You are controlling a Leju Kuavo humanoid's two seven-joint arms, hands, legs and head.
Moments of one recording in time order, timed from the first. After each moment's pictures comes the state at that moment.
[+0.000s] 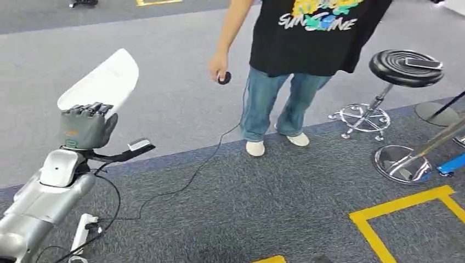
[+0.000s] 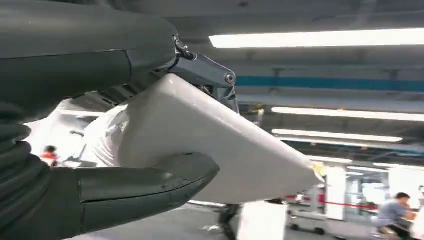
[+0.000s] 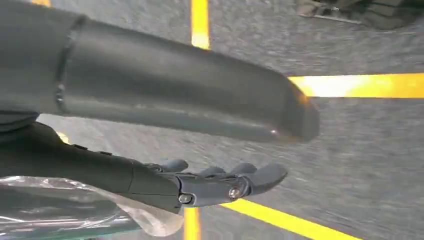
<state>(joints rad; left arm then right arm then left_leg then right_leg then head) -0.51 0.18 -0.32 -1.09 -1.36 0.70 -0.04 -0.15 -0.07 1.54 -0.12 -0.96 -0.40 0.01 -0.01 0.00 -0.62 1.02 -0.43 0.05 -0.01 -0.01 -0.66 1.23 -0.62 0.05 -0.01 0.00</state>
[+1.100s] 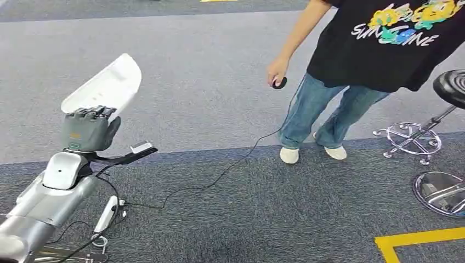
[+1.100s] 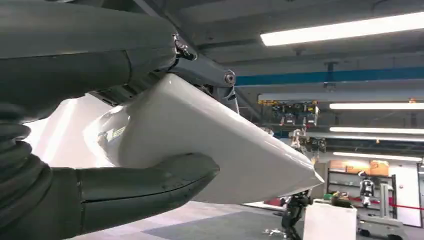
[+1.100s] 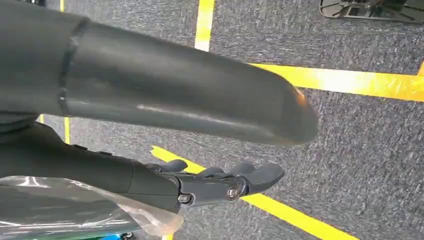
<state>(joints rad) -0.50 0.18 -0.33 -1.09 -1.35 0.69 -0.04 -0.14 -0.07 1.54 -0.12 -0.97 -0.40 0.01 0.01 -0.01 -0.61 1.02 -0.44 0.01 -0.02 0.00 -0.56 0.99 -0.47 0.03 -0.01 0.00</state>
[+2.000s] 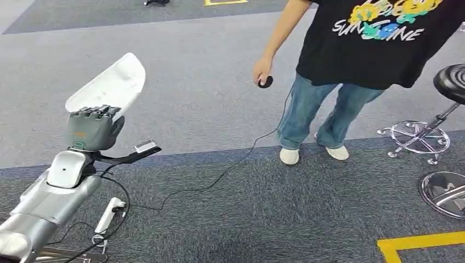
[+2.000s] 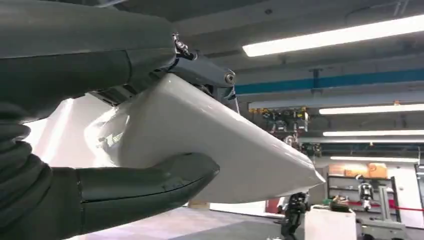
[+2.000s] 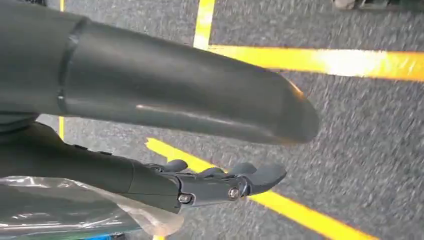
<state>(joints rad) -0.50 0.19 -0.34 -1.09 -1.36 0.70 -0.02 -0.14 -0.07 1.55 -0.11 -0.98 -0.40 0.03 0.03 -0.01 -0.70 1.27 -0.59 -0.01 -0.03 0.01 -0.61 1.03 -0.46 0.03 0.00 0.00</state>
